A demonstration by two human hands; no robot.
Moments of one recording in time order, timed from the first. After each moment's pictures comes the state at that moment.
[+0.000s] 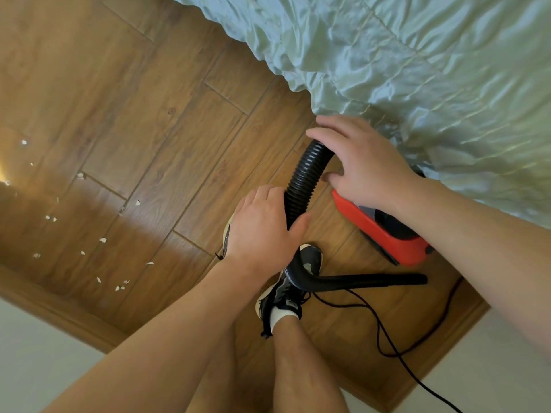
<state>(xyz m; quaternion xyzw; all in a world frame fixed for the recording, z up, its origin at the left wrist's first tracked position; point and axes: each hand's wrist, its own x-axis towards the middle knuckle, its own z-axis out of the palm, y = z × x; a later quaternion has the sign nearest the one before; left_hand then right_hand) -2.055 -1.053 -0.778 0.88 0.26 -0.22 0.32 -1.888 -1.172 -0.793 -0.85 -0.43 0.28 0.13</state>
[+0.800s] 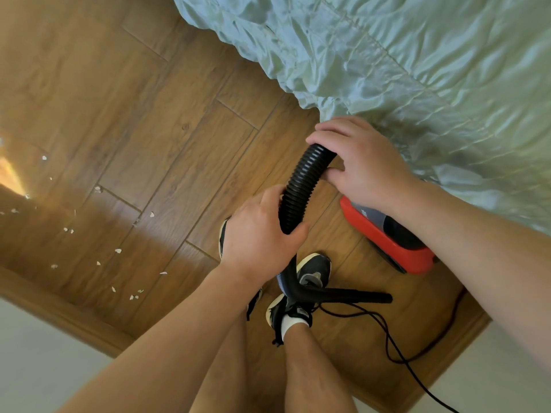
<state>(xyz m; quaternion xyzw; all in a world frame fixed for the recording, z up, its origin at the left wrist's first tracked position) -2.053 -1.014 -0.758 0.87 0.28 -0.15 0.37 -1.879 -1.137 -0.783 -0.86 -0.43 0.23 0.18</state>
